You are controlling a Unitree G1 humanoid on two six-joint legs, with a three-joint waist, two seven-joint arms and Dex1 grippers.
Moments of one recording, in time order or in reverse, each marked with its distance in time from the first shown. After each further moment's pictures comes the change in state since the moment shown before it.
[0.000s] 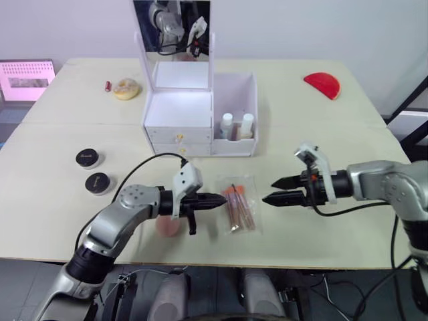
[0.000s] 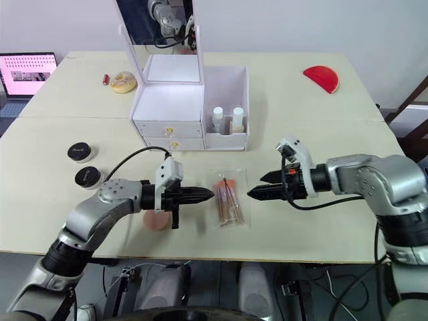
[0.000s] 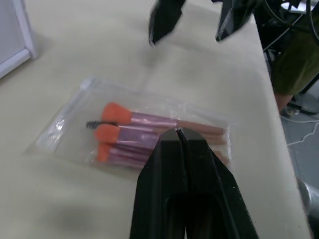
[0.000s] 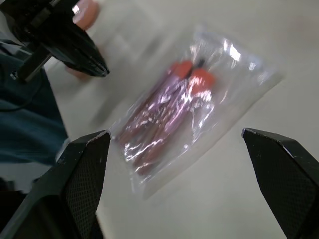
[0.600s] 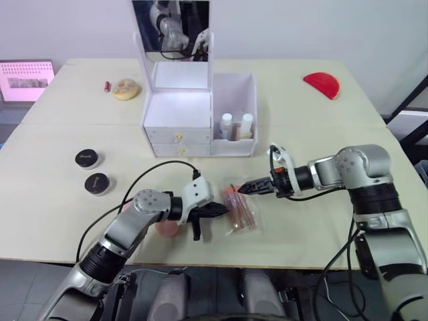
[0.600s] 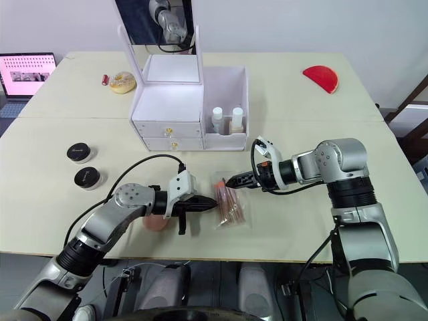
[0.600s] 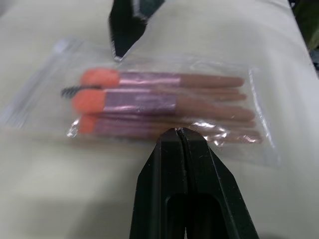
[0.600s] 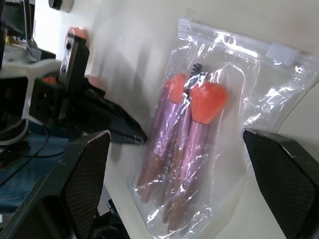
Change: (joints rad) left arm -0.004 -0.017 -0.099 0.089 0.181 -0.113 -0.019; right arm -0.217 0.284 0.016 0.395 -0.066 0.199 -0.128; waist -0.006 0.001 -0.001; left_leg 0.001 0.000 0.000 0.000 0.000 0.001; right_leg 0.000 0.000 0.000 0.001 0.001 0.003
